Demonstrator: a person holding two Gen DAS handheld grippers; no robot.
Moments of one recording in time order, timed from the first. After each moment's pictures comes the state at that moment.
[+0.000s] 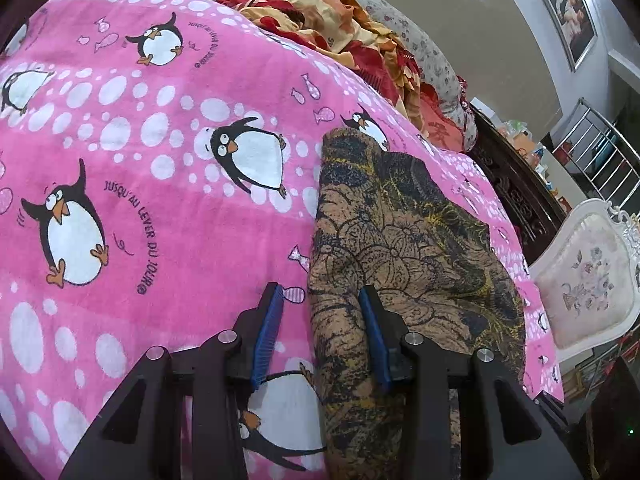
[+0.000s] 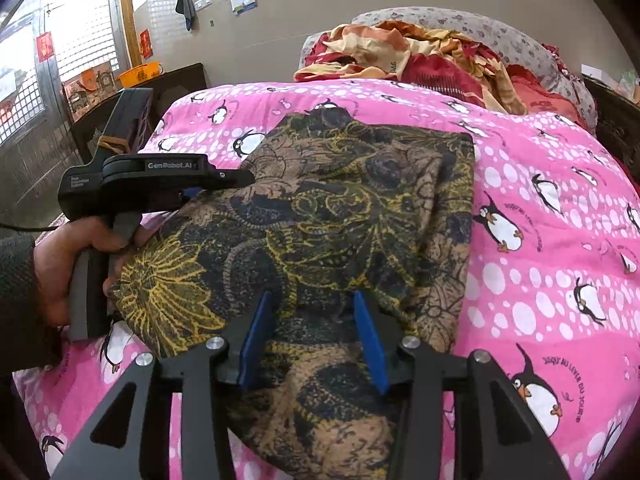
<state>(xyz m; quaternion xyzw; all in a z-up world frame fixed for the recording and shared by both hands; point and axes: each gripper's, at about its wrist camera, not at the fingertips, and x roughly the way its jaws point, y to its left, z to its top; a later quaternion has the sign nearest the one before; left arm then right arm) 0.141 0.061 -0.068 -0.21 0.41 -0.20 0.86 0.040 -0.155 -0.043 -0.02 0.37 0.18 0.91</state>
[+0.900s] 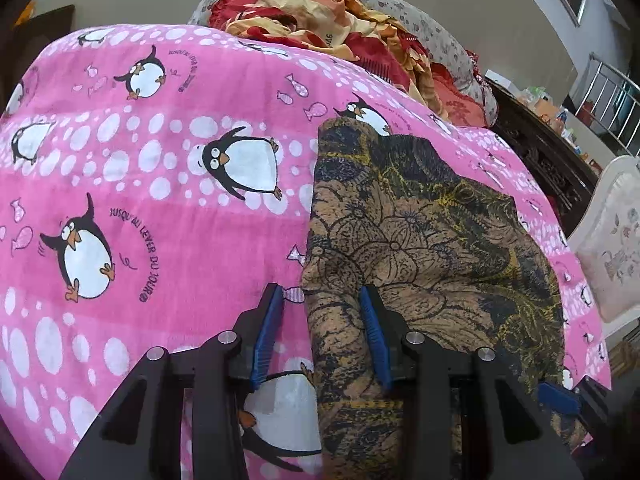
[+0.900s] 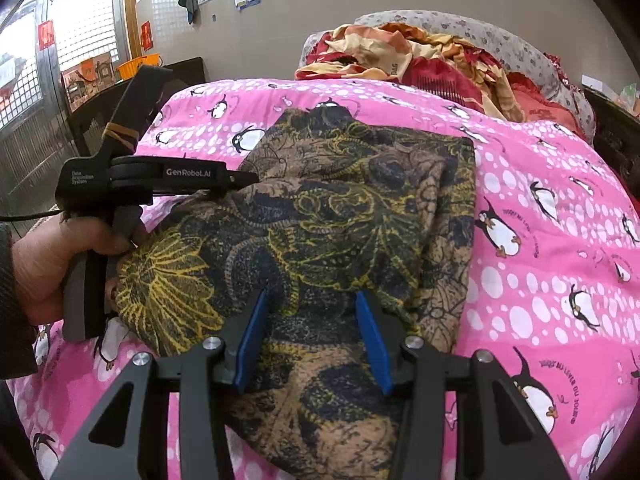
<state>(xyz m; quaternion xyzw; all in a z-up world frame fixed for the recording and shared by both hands) 0.137 0.041 -0.060 -0.13 0.42 -0.16 0.89 0.040 -0.150 -0.044 -0.04 0.37 0.17 0.91</state>
